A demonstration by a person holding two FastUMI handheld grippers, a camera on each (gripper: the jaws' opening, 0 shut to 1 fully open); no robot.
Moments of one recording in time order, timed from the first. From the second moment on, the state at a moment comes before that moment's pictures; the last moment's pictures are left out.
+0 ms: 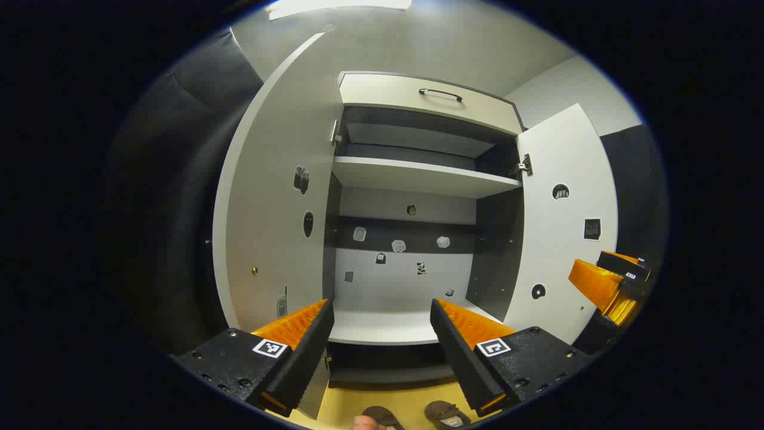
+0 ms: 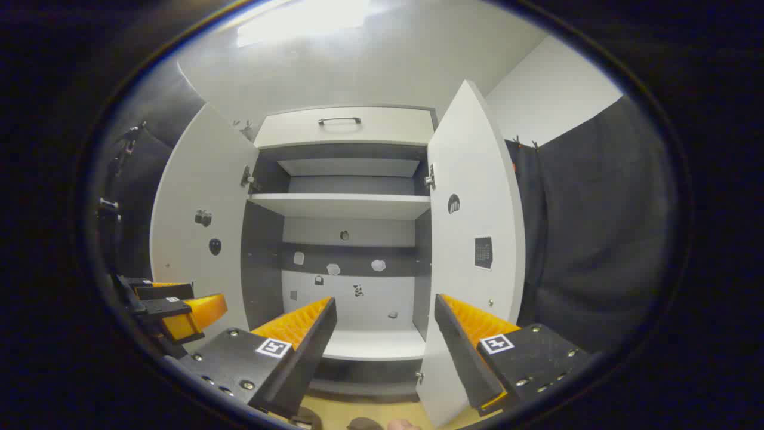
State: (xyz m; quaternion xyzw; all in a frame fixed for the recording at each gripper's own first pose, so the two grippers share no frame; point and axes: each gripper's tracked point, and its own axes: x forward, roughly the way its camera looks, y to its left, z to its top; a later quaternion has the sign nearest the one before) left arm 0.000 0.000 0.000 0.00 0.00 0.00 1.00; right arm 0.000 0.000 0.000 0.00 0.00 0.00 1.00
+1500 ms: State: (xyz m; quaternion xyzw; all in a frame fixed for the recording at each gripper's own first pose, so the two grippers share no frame) left arm 0.012 0.040 0.003 0.01 -0.01 0.04 1.00; right arm -0.018 -0.011 -0.162 0.00 0.15 -0.02 0.99
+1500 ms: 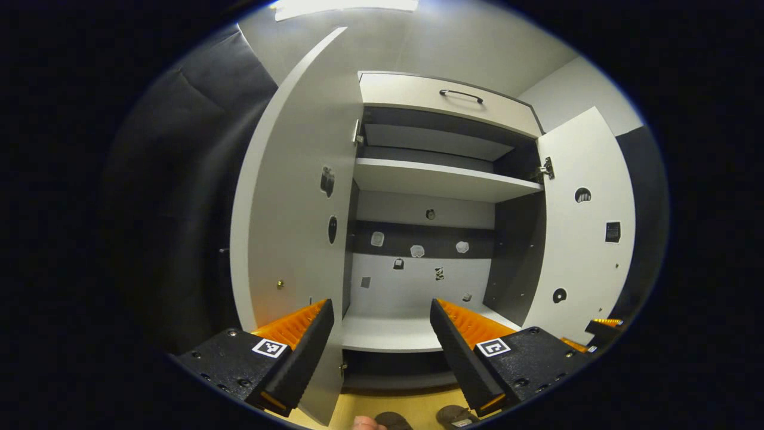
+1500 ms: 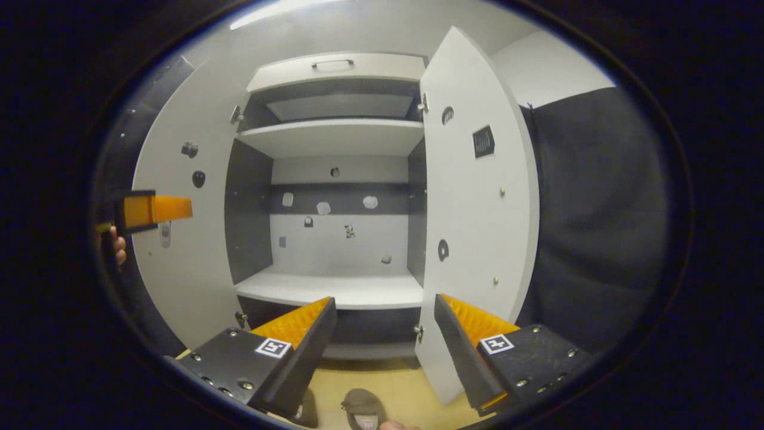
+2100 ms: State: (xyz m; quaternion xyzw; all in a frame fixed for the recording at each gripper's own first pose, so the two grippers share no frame) left arm 0.012 0.047 0.000 0.01 -0.01 0.06 1.00; right arm -0.104 0.039 -0.409 -0.01 0.40 0.07 0.91
